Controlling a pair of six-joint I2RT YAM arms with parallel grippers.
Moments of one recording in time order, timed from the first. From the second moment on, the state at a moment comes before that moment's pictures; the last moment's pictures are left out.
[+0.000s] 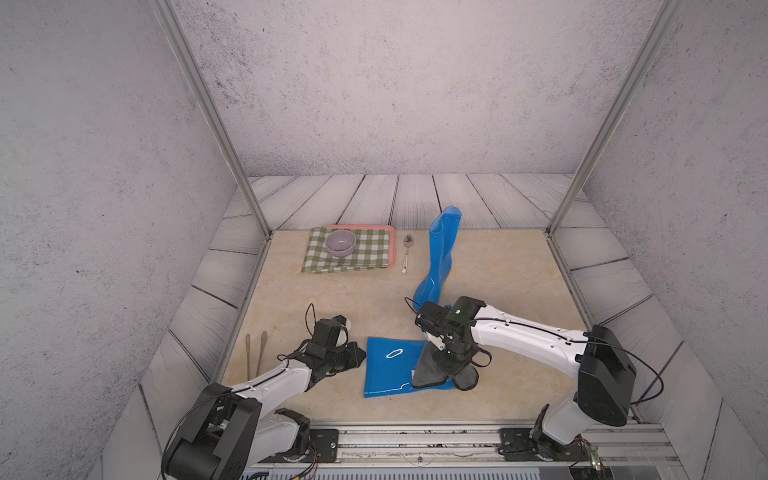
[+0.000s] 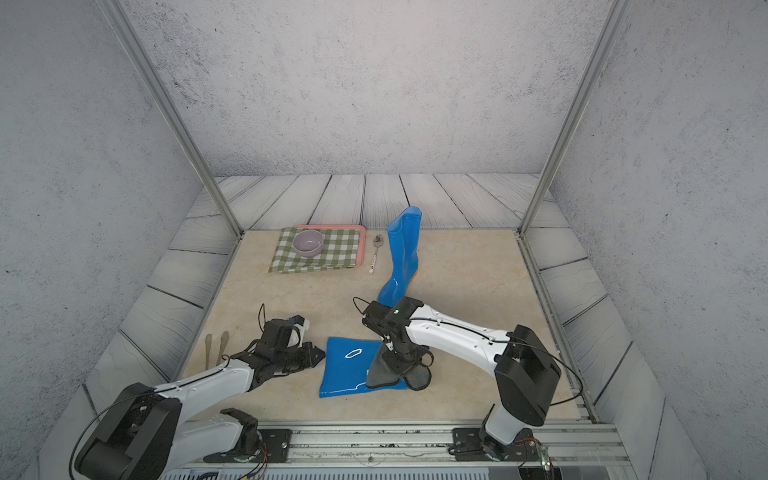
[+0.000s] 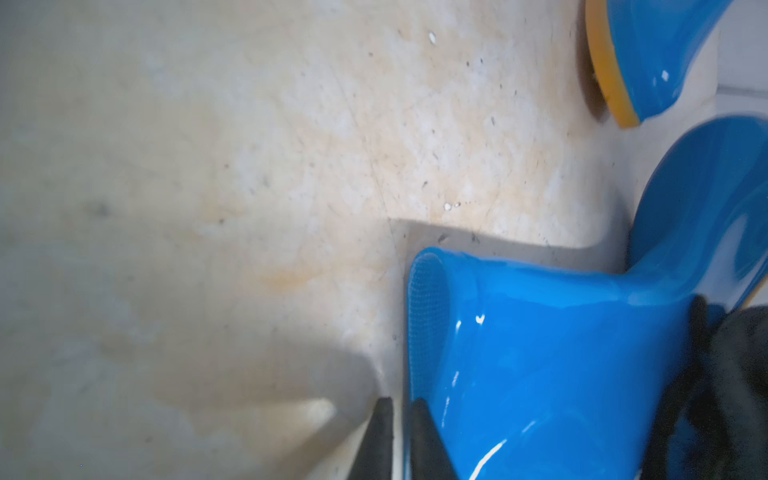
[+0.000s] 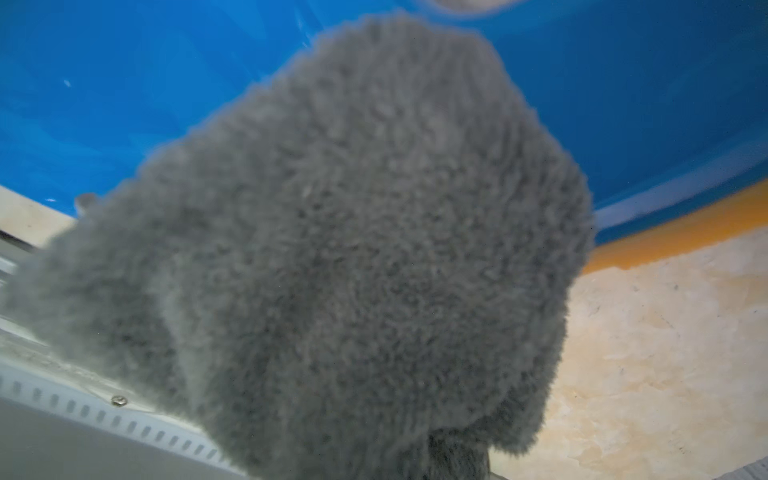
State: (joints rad) left arm -0.39 1.20 0.30 -0.02 0.37 -0.61; right arm 0.94 1.59 1.21 -1.24 0.01 0.28
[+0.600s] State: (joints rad) left arm -0.40 1.22 0.31 0.04 0.47 -0.59; right arm 0.89 1.55 1.21 -1.24 0.02 0.27
